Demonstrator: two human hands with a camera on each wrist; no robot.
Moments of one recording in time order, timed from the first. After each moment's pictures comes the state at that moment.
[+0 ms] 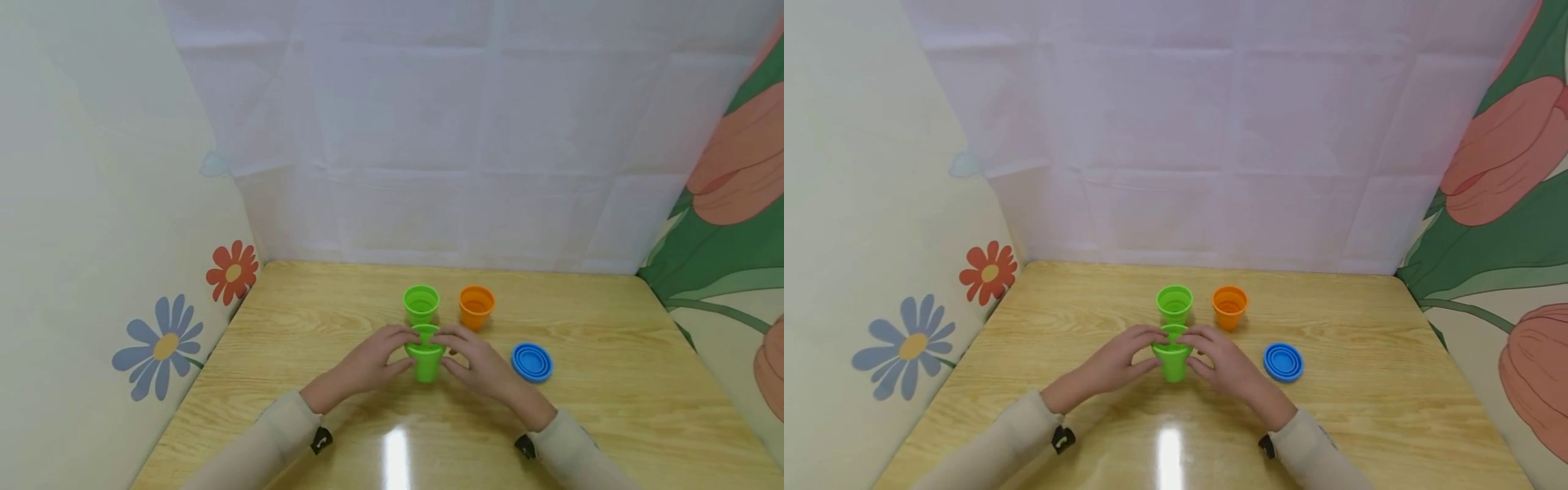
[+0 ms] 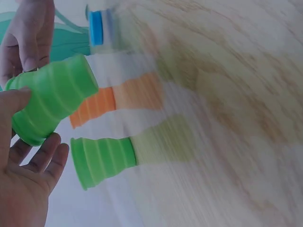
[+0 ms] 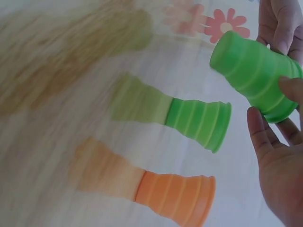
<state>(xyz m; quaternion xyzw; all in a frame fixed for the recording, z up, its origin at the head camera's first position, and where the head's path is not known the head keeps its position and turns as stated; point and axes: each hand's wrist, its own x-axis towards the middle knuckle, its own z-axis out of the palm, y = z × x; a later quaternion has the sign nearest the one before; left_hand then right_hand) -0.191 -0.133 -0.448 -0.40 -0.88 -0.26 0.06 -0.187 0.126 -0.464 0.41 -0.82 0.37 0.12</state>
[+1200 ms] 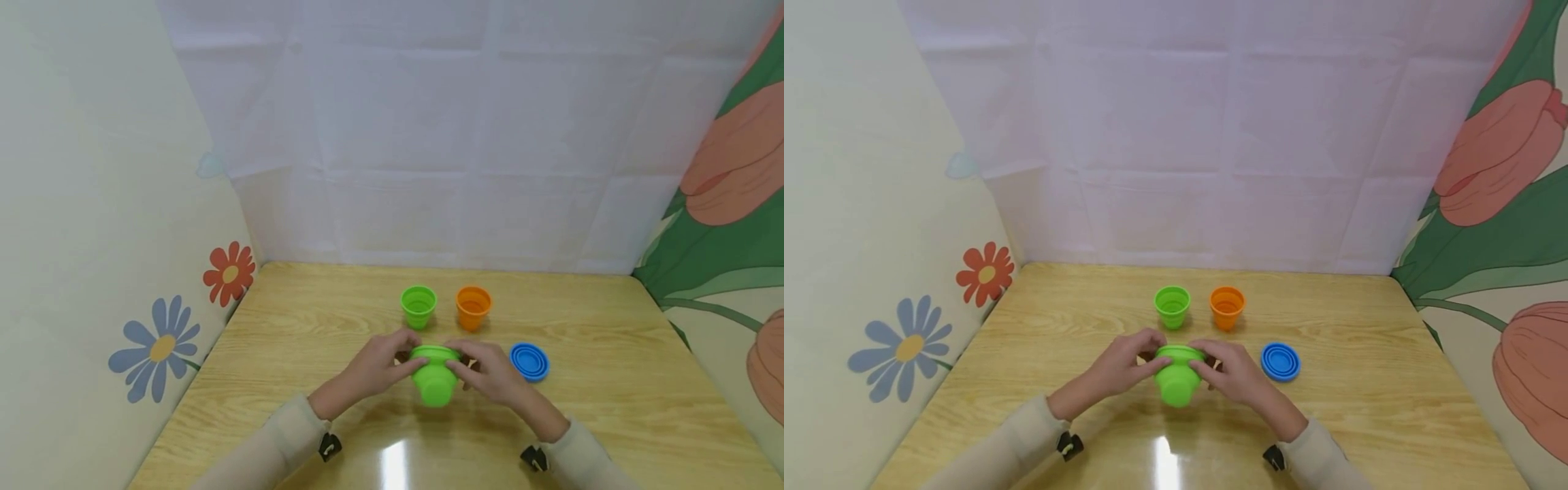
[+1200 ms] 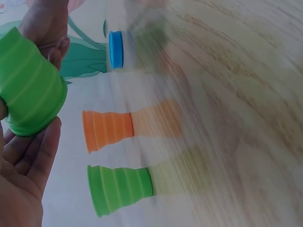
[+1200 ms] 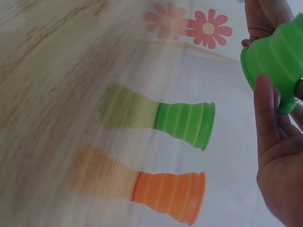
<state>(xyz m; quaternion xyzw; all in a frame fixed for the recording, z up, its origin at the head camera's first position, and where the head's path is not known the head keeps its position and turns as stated) -0.178 -0.113 -0.436 -0.38 -0.83 -0.41 0.02 -0.166 0.142 -0.453 0.34 -0.80 0.49 0.01</state>
